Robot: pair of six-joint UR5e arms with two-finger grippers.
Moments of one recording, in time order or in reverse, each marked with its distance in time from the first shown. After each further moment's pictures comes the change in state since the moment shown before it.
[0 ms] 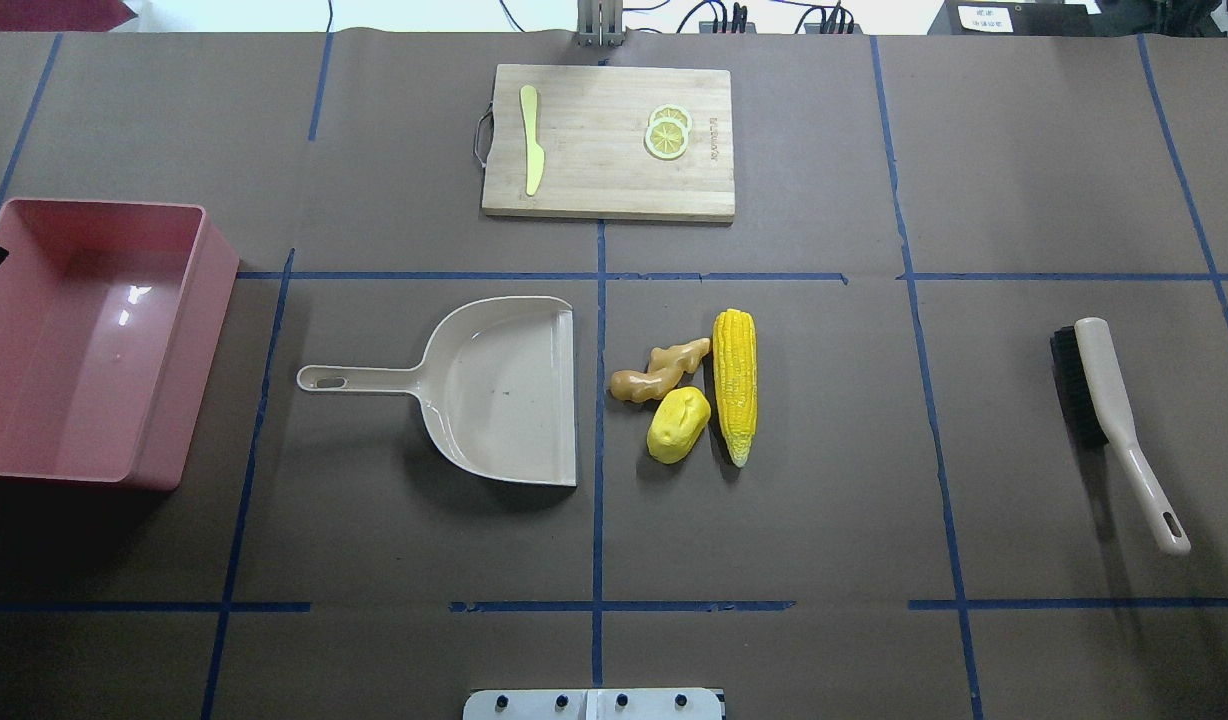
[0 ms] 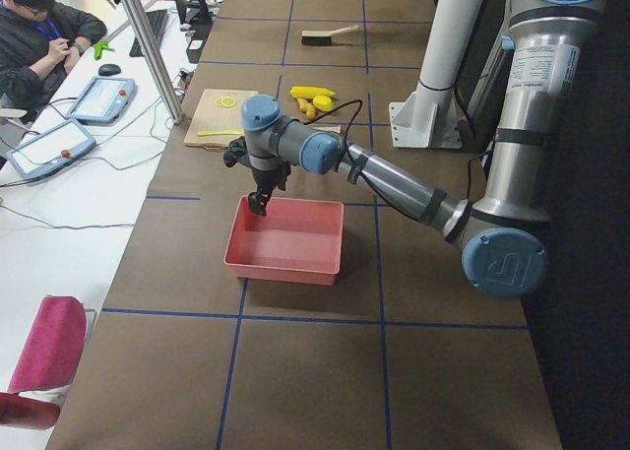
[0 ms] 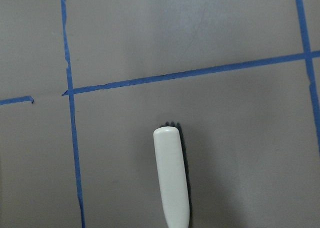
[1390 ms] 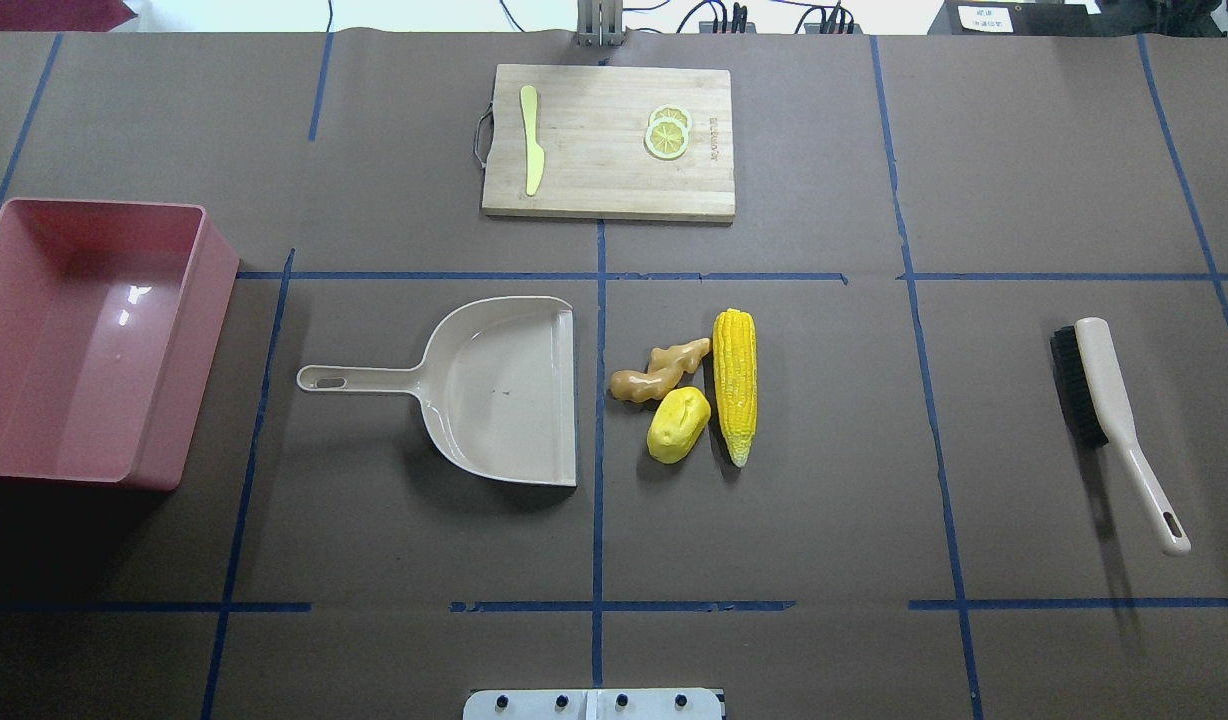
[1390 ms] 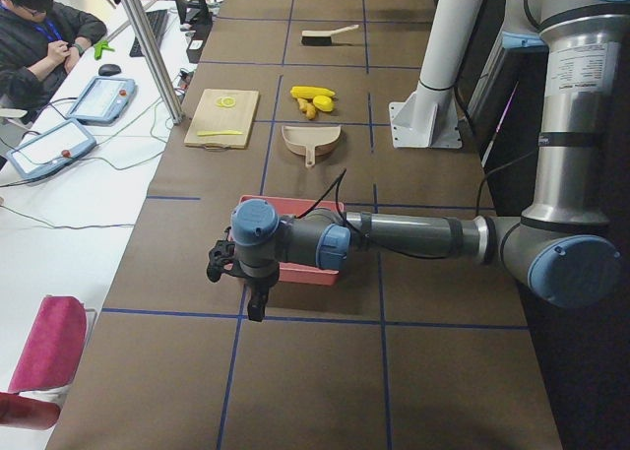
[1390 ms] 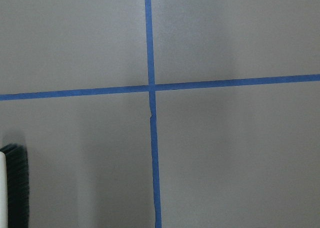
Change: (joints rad) left arm -0.288 0.123 0.317 -0.206 0.008 -0.007; right arm 0.298 0.039 -0.328 -0.035 -0.052 -0.518
